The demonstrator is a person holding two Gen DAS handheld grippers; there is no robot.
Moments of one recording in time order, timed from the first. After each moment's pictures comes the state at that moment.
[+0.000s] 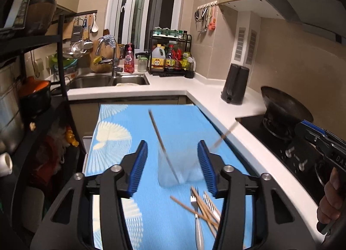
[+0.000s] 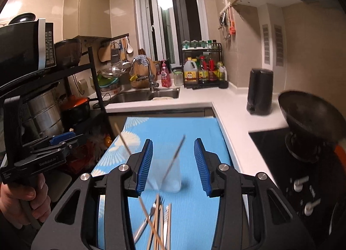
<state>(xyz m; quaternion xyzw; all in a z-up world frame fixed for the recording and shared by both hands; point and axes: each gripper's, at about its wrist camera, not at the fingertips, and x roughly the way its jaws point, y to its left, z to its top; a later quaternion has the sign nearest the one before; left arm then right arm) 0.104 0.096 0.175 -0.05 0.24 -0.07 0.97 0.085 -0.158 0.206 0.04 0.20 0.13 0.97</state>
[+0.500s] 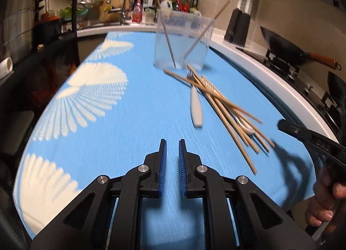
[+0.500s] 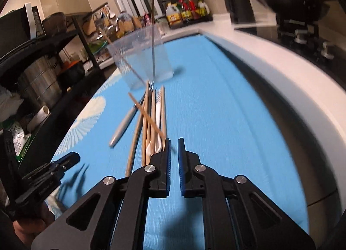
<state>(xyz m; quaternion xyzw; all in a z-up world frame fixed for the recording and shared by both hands) -0.018 0.064 -0.015 -0.07 0.35 -0.05 0.93 0.012 -0.177 -0.010 0.11 0.34 0.14 0.92</state>
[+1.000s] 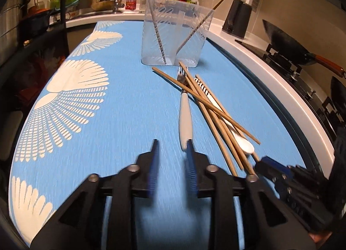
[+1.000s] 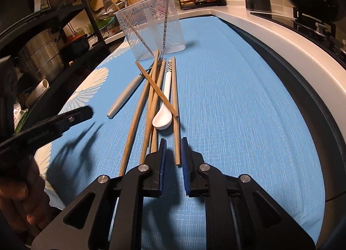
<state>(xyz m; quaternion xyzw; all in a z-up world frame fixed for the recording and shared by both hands) 0.040 0.048 -0.011 -0.08 0.39 -0.07 0.91 0.013 -0.150 -0.030 0.06 0.38 0.16 0.91</state>
